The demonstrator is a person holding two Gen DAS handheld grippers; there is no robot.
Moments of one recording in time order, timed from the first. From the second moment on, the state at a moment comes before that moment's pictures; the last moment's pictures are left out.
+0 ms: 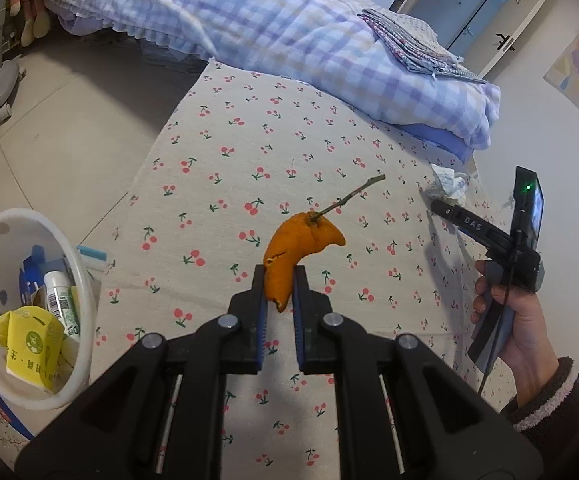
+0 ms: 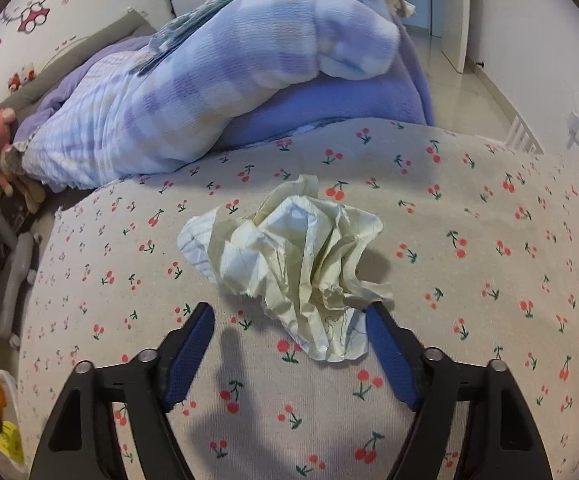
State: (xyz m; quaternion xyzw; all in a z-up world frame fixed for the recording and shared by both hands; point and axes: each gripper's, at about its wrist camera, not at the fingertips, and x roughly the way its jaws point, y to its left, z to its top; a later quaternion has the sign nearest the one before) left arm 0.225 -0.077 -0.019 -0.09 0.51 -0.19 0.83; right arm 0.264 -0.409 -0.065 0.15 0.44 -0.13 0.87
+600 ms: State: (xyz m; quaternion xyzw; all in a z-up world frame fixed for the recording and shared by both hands) left arm 0.181 -0.037 0.008 -0.08 0.49 -0.19 0.84; right arm 0.162 -0.371 -0.022 0.14 0.46 -0.07 0.87
